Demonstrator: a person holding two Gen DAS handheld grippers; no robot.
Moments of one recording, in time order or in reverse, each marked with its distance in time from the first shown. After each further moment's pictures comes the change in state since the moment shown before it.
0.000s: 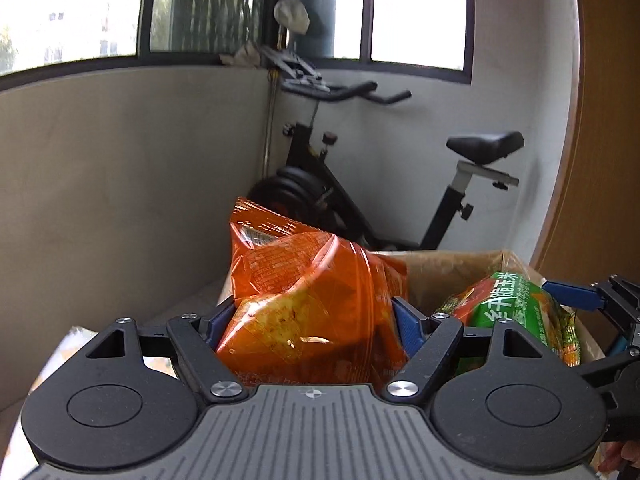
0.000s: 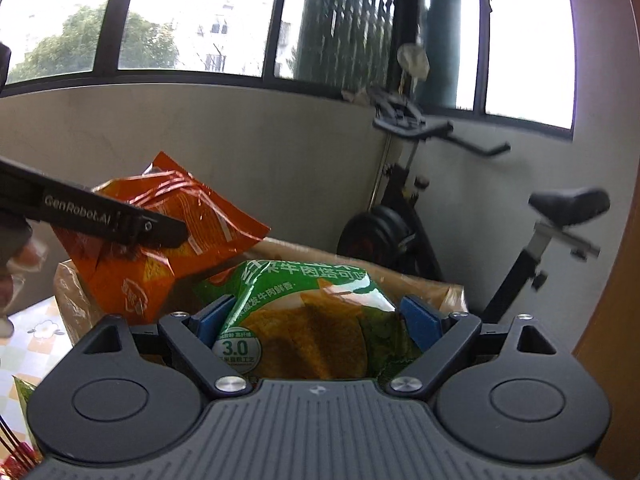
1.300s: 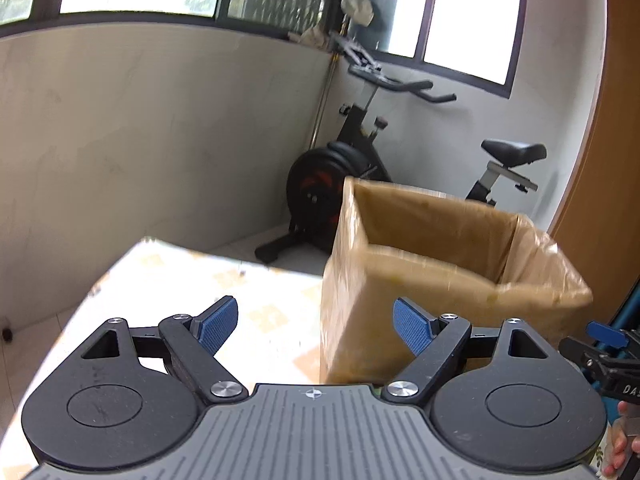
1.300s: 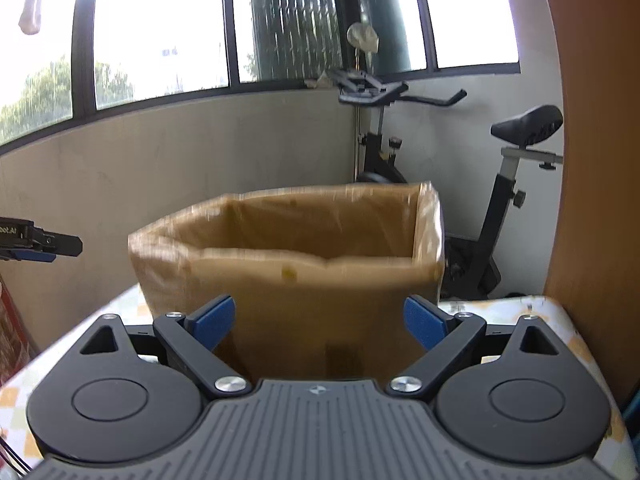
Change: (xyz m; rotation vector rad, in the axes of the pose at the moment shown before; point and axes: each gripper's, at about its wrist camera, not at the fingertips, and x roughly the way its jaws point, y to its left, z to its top) left arm -0.123 0.078 -0.080 -0.172 0.046 0.054; right arm -0.111 0.031 -0.065 0.195 0.020 -0.018
